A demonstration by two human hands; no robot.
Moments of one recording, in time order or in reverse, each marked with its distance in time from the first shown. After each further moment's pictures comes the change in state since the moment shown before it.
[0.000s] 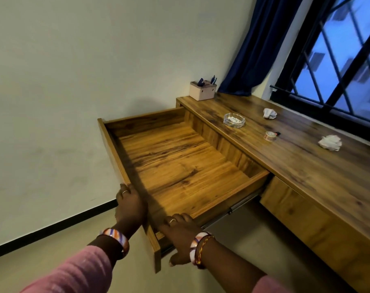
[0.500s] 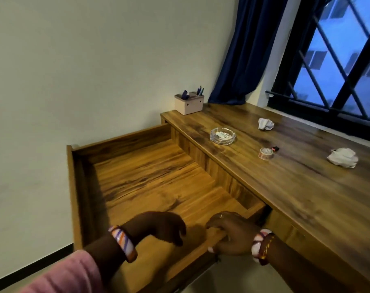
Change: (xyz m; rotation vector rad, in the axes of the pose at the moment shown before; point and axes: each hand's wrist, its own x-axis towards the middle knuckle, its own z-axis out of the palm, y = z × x) left_hand 0.060 0.179 0.013 0.411 -0.877 0.548; right_hand -0.041 0.231 -0.015 0.342 0.162 0.225
